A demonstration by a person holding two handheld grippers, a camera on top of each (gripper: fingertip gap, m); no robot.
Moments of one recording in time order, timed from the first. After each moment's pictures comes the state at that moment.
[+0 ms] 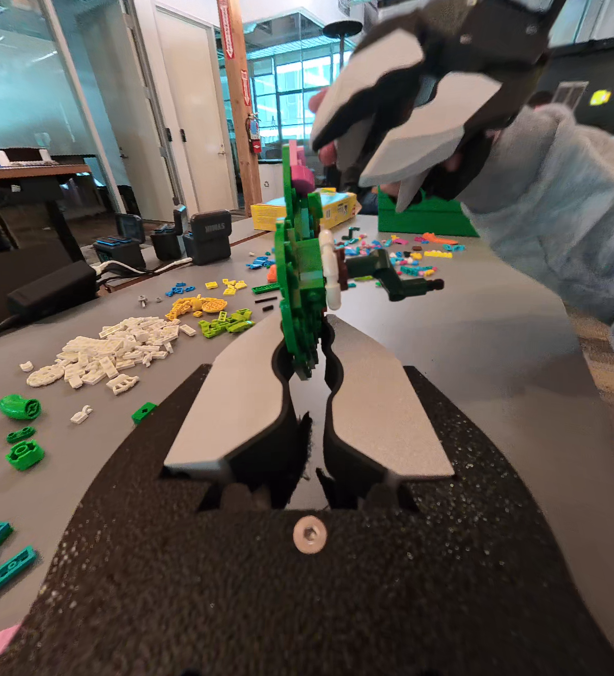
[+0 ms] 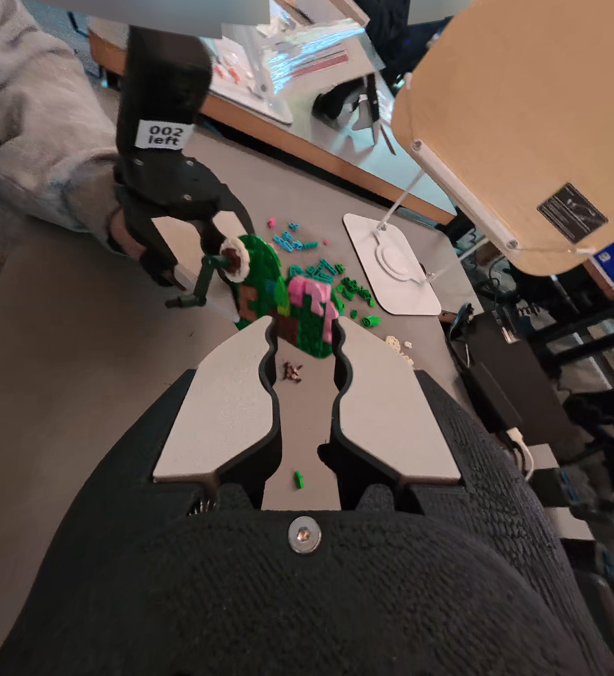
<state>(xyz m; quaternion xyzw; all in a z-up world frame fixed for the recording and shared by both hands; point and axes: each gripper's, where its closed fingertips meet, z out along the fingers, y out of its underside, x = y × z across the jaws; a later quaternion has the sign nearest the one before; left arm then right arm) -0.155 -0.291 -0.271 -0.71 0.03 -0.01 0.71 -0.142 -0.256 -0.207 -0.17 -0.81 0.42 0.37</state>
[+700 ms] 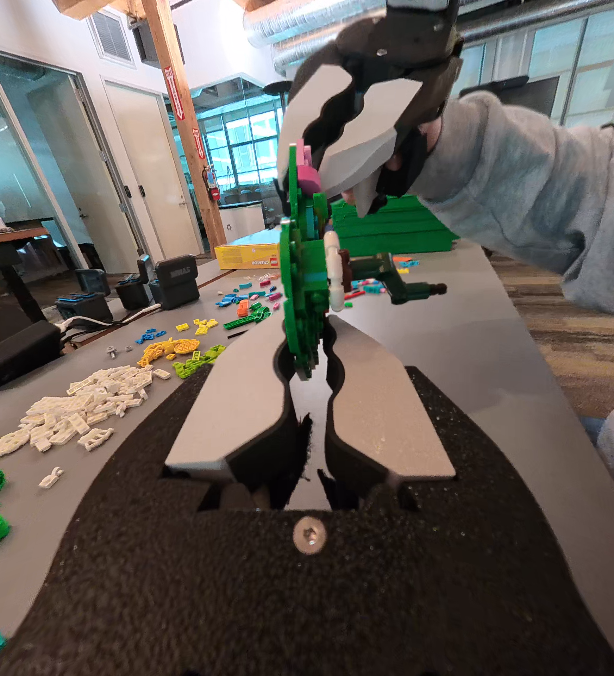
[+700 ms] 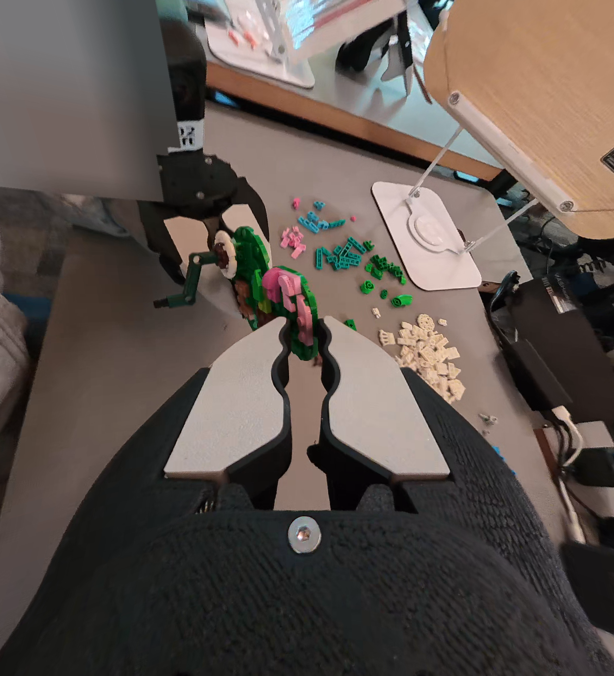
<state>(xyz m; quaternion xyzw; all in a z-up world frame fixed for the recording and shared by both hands) -0.135 -0.296 -0.259 -0.66 0.11 -0.03 0.74 -0.135 -0.267 -0.205 -0.21 -0.84 0.40 0.31</state>
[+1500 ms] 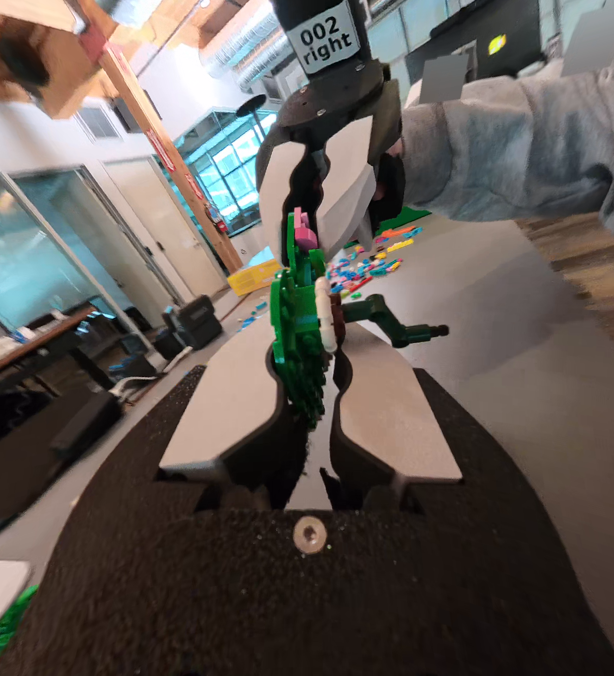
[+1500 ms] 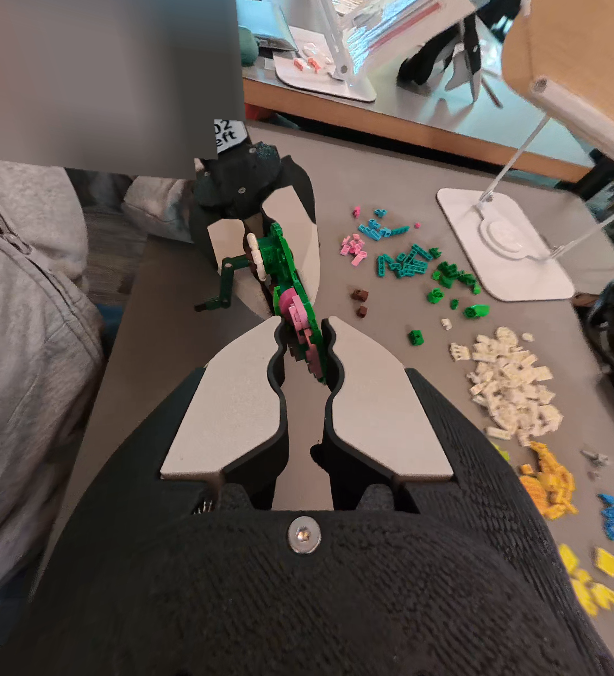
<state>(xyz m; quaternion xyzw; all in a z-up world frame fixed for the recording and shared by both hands) -0.117 -0.301 -0.256 -0.64 0.23 0.08 0.73 -0.115 -0.292 -0.235 -0.20 -0.84 0.46 0.23</state>
